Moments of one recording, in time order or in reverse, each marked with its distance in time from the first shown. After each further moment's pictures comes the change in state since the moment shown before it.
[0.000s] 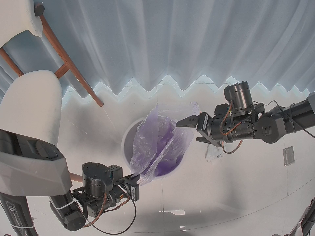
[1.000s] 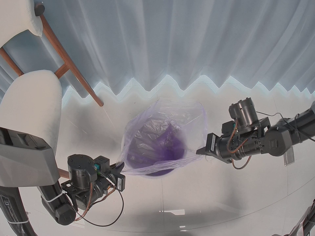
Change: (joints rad) left arm 0.108 -0.039 0.029 -0.053 0.050 0.191; right arm -0.004 -0.053 0.176 0.026 -0.047 -0.069
